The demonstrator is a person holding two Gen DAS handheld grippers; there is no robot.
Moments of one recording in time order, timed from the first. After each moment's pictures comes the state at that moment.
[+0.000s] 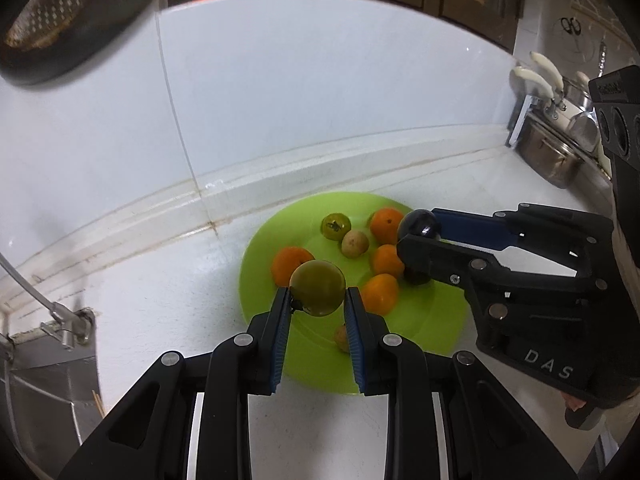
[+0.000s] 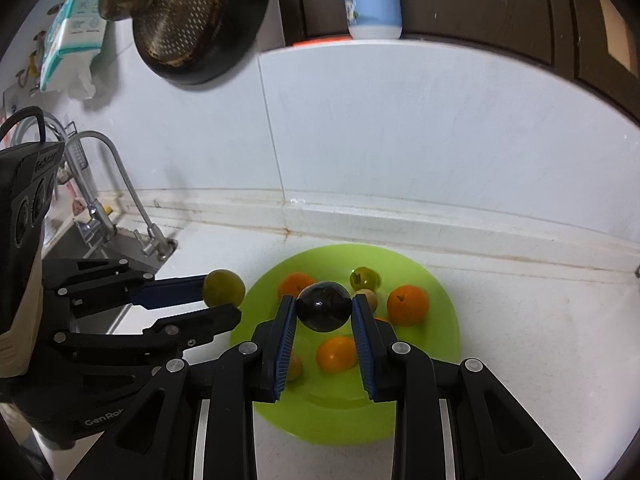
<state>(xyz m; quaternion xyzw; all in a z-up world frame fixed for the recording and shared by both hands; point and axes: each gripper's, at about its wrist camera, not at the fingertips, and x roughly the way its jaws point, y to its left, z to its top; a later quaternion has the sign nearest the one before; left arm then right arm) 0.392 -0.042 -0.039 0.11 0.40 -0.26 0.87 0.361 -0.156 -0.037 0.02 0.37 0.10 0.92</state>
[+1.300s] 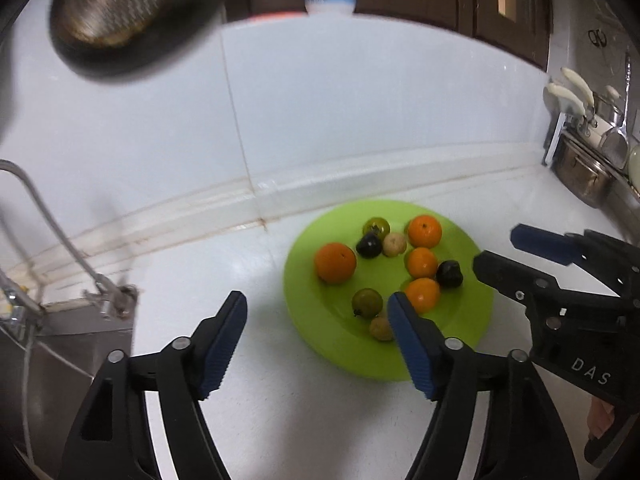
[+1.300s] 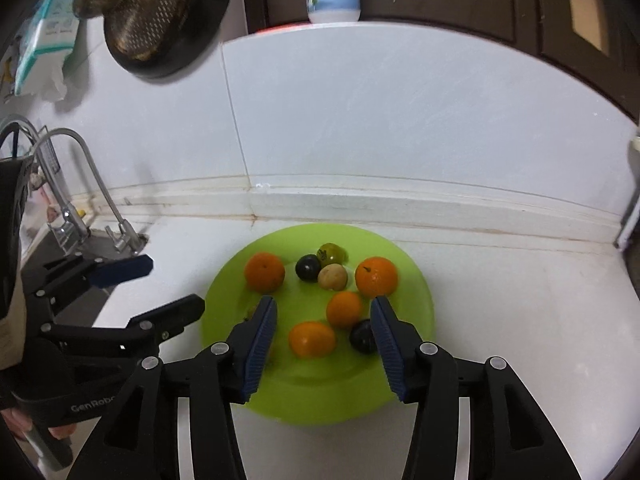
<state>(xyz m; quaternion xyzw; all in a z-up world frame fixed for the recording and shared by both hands) 0.353 -0.022 -0.023 0.11 0.36 -0.17 0.91 0.331 -0.164 -0.037 0.03 0.37 0.03 0.93</state>
